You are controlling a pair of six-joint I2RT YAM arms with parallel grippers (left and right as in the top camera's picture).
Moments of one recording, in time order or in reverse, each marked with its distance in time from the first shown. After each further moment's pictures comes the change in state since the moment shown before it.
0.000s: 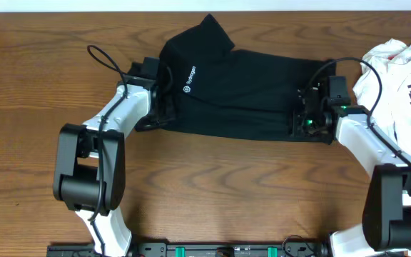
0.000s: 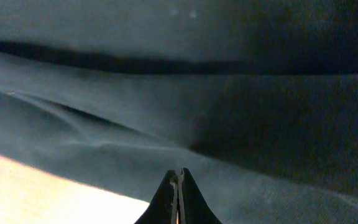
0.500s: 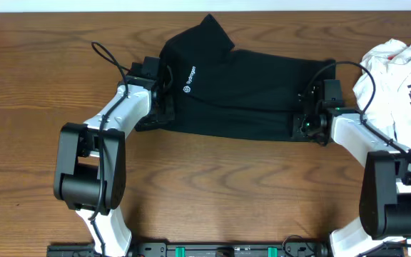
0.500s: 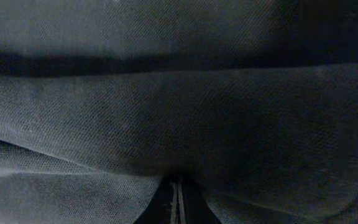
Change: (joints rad) left arm -0.001 0.007 0.000 0.025 -0.018 0.097; right arm 0.003 0.075 -0.027 0.067 0.131 0.001
